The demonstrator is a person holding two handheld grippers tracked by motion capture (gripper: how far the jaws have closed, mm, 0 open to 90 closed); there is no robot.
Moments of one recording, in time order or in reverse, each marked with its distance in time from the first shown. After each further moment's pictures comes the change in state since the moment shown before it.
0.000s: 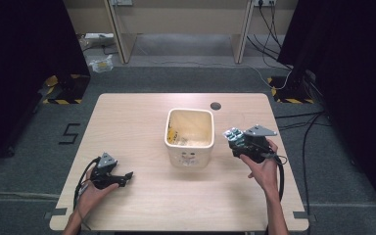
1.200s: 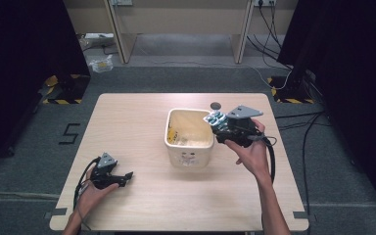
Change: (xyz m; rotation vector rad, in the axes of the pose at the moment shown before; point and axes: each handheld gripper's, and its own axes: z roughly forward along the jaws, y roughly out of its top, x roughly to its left) left arm 0.000 0.000 0.000 0.000 0.000 0.000; right arm 0.043 0.082 -0.018 -0.057 0.087 -0.140
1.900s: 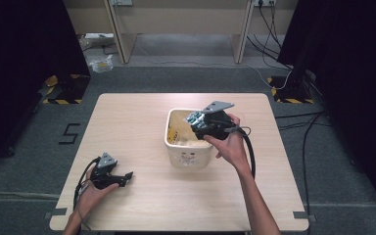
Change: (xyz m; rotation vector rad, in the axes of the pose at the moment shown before) left arm 0.000 0.000 0.000 0.000 0.000 0.000; right arm 0.026 0.023 0.051 0.069 0.094 -0.031
